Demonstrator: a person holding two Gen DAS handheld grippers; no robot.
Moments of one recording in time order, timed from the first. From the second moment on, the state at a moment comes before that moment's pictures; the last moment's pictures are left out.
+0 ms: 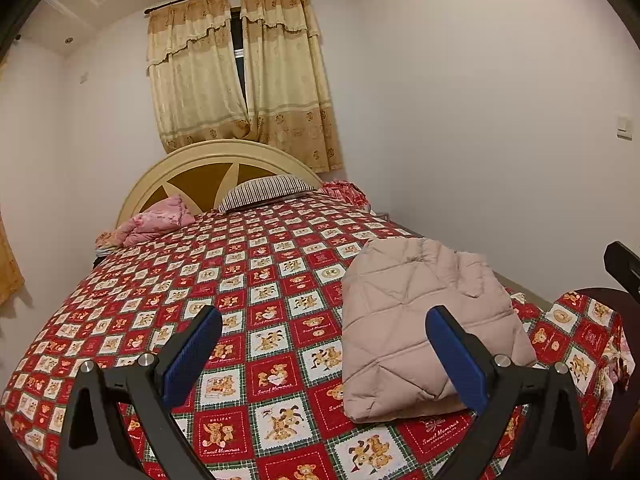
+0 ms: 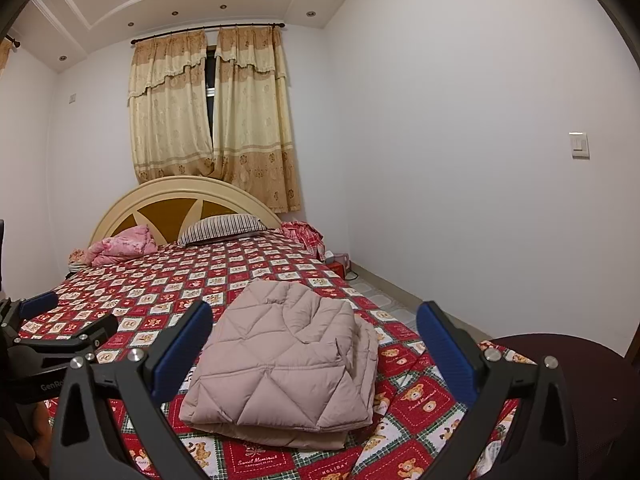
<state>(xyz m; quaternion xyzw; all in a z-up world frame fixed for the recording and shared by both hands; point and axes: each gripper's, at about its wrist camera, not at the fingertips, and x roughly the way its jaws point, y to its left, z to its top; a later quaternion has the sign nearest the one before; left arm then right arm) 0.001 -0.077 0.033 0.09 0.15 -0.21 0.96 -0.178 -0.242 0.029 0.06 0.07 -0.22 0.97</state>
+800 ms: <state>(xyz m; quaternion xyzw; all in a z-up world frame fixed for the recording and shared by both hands) 0.003 -0.075 0.034 0.09 0.15 -0.21 0.96 -0.178 -0.242 0.028 0.06 0.07 -0.22 0.97</state>
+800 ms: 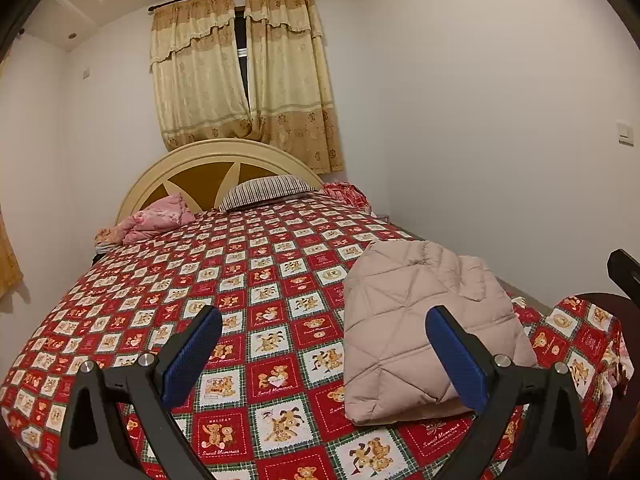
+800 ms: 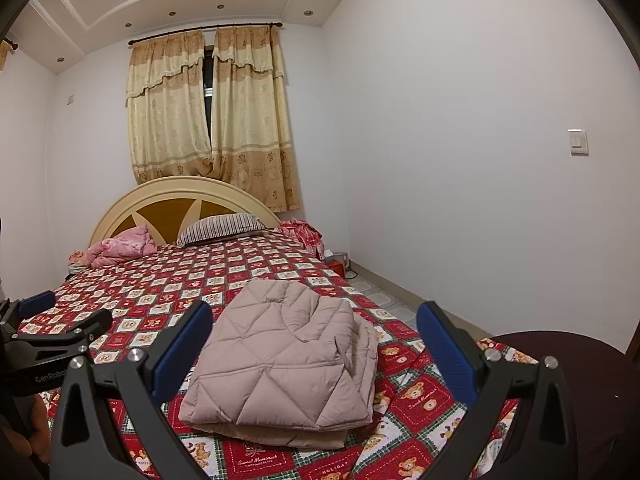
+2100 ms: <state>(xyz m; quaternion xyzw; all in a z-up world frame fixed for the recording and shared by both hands) 0.011 -0.071 0.035 0.08 0.15 -0.21 0.96 -0.179 -0.238 0.027 0.06 0.07 -0.22 0.97</state>
